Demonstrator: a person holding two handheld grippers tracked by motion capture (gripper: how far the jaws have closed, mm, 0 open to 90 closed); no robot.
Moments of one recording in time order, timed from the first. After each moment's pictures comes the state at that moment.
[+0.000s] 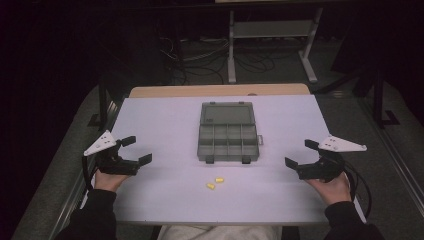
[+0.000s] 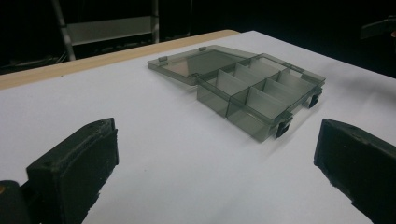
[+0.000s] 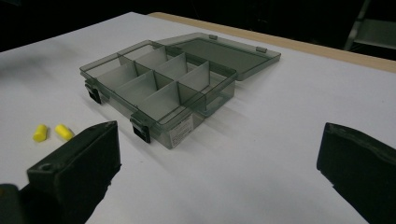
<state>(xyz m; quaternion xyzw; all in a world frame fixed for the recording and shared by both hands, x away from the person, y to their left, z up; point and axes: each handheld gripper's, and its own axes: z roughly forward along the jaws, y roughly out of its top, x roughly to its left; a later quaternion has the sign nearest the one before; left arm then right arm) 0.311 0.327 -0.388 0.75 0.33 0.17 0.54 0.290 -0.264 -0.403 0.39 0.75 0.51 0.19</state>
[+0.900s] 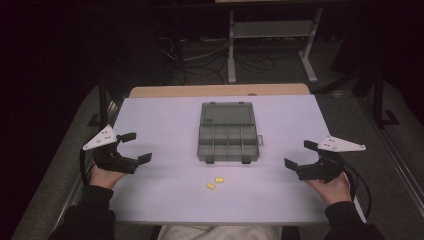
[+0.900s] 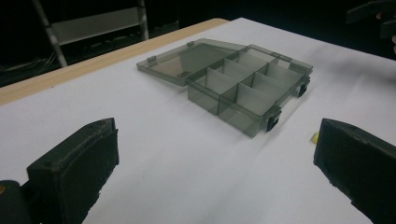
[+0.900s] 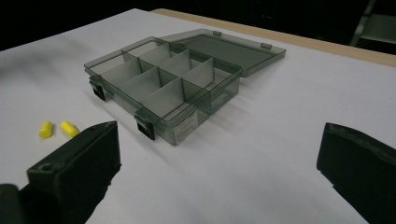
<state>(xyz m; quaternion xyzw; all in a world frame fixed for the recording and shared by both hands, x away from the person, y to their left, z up) 0.314 0.322 -0.365 0.78 0.30 0.17 0.52 0.290 -0.263 -0.403 0.39 0.75 0.50 0.18</state>
